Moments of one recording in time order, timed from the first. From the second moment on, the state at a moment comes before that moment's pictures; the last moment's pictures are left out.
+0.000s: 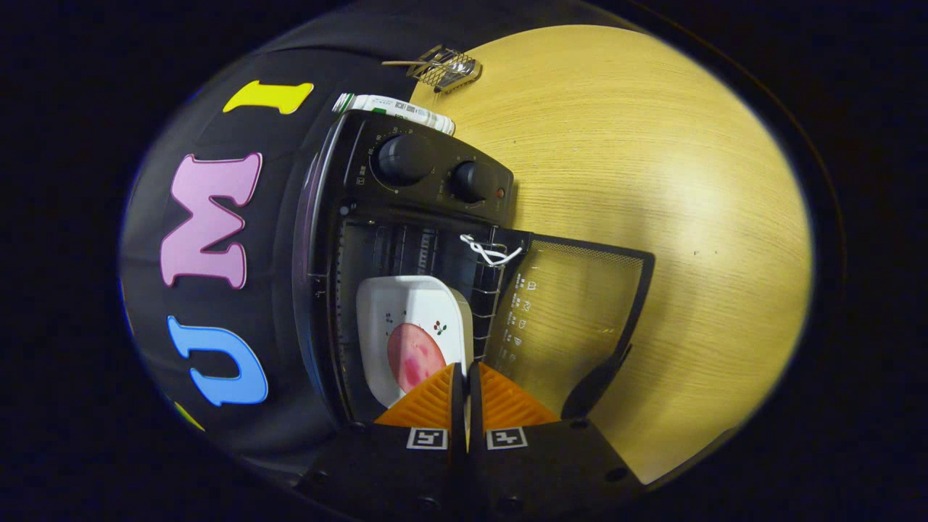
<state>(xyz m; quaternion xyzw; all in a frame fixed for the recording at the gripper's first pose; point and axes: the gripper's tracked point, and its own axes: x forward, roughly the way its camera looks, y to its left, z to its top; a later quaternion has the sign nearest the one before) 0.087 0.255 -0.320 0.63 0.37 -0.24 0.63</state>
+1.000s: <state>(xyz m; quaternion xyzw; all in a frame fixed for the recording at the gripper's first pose) 0.134 0.273 -0.337 0.66 0.34 -0.31 0.60</state>
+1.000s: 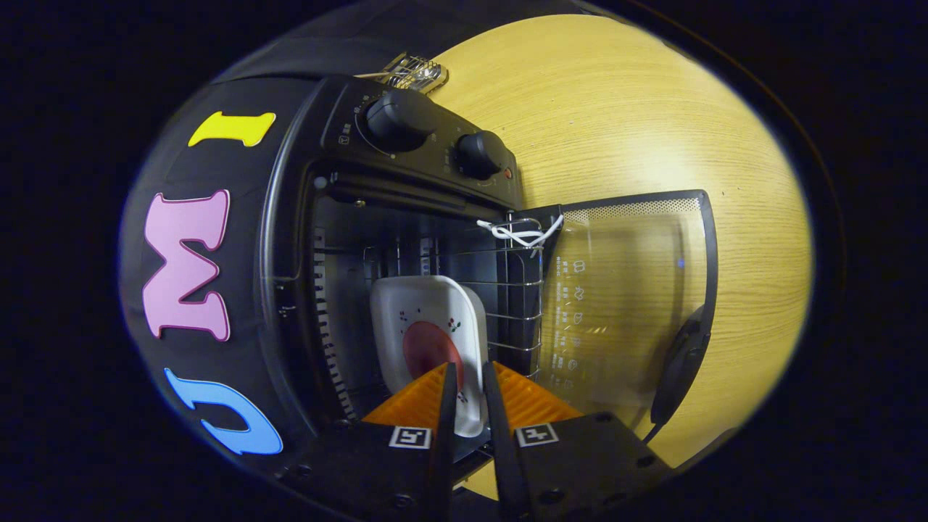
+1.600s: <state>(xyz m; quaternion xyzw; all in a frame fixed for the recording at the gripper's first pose) 0.100 0.279 -0.302 0.66 0.38 -0.23 0.60</state>
